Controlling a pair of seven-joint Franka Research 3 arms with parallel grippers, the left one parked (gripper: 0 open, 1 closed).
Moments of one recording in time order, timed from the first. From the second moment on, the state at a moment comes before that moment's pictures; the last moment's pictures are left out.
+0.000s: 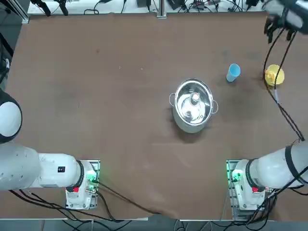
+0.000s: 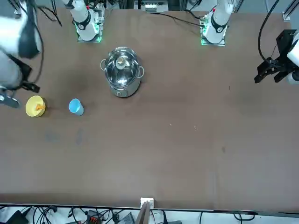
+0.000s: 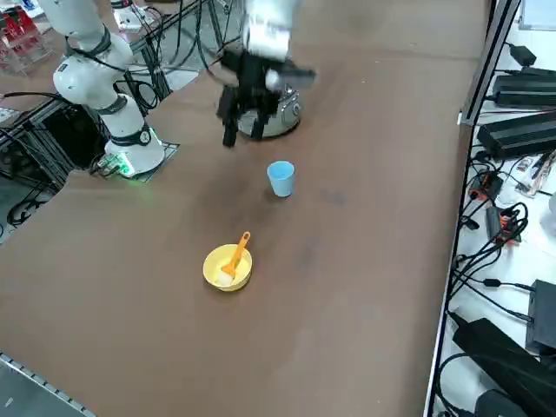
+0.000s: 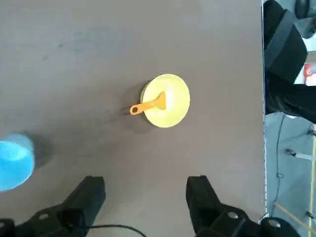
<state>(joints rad) 0.10 0.14 -0.15 -1.91 -0.46 1.80 0.43</state>
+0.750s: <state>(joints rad) 0.13 0.39 -0.14 -1.95 -0.75 1.95 0.76</state>
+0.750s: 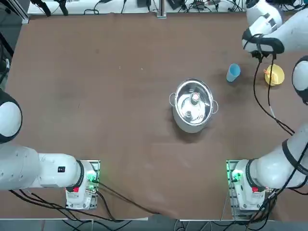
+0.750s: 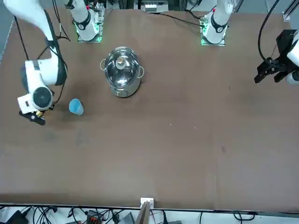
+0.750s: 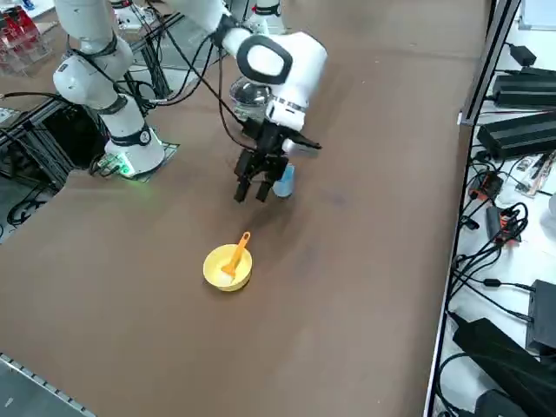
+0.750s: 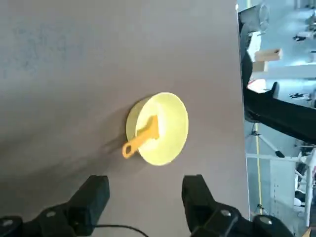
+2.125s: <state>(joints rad) 0.12 0.57 -0.15 -1.95 -0.97 2.00 0.95</state>
